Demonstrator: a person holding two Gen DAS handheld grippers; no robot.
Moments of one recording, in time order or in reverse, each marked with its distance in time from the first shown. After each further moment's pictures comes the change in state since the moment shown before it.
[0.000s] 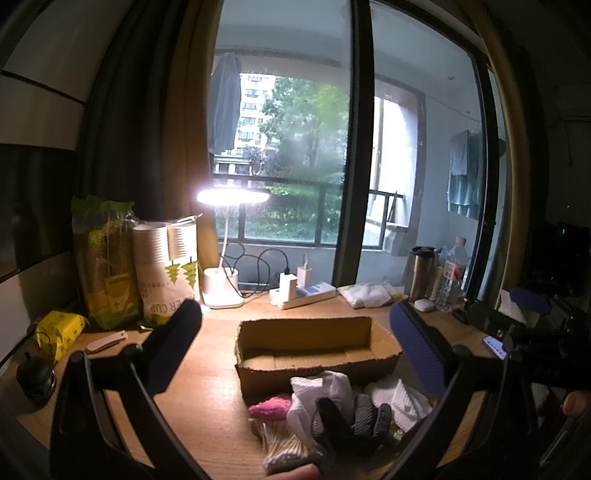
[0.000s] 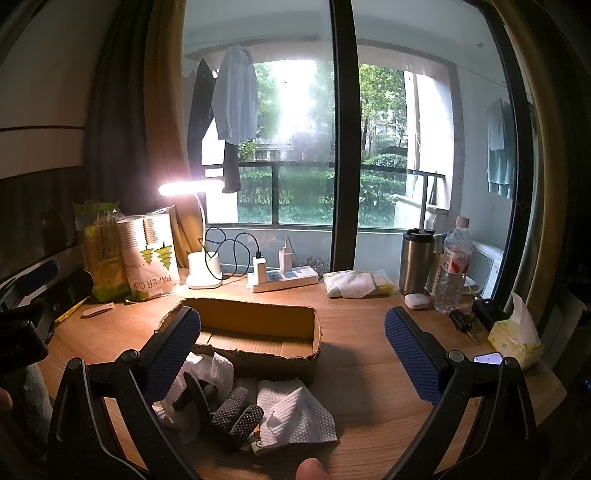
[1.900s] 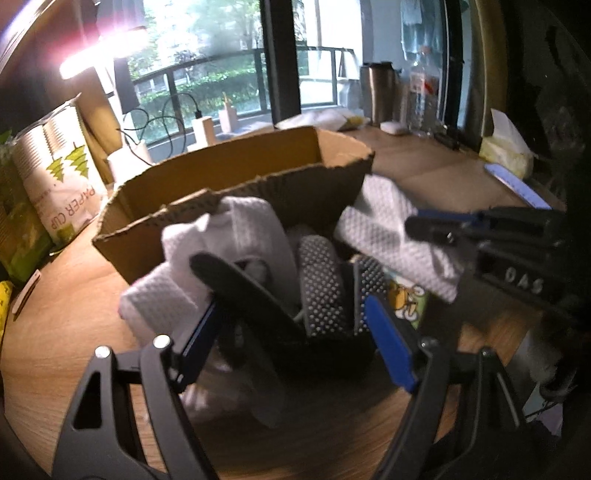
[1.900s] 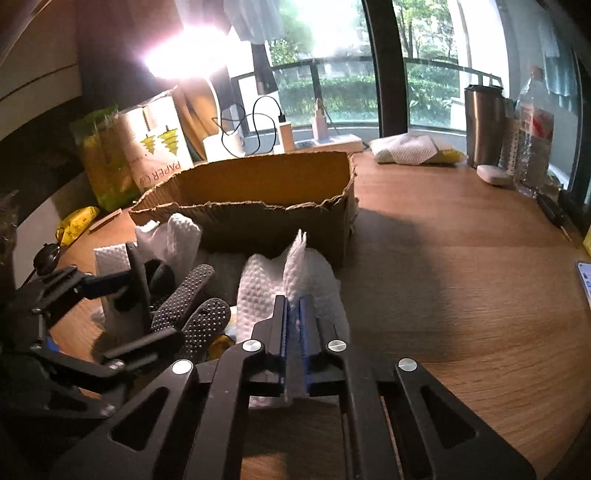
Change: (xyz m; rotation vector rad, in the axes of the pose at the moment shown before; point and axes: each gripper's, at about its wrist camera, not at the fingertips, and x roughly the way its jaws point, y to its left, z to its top) left arm 0.123 -0.085 -0.139 0.261 0.540 -0.123; right arm 0.116 -0.048 -0.116 0.059 0.371 0.250
